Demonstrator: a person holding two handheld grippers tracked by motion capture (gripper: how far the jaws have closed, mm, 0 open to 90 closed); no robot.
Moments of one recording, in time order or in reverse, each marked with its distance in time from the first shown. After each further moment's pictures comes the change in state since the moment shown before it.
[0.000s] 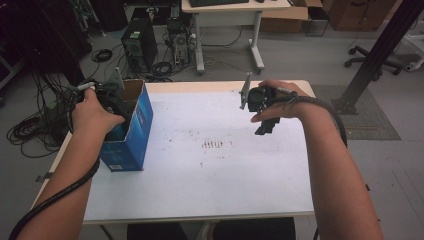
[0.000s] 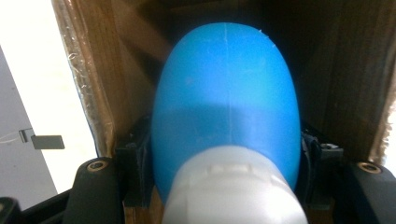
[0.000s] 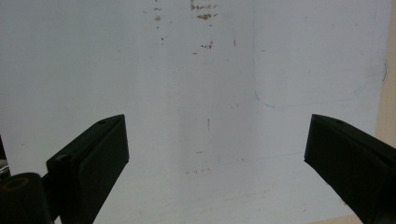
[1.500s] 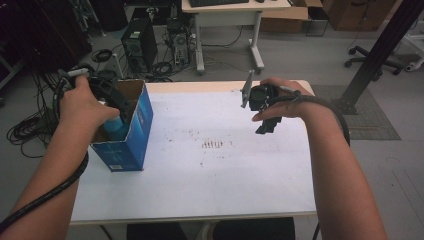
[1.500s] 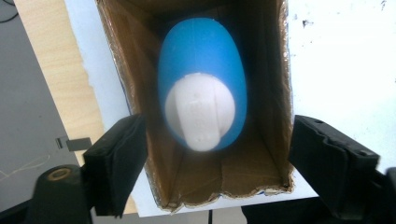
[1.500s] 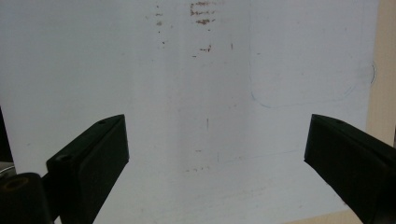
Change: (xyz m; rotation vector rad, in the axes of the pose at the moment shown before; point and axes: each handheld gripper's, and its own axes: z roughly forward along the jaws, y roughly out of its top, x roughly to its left) left arm -0.014 -0.023 -0.054 -0.075 0.036 0.140; right arm 0.005 -0.001 -0.012 -0.017 -0.019 -0.002
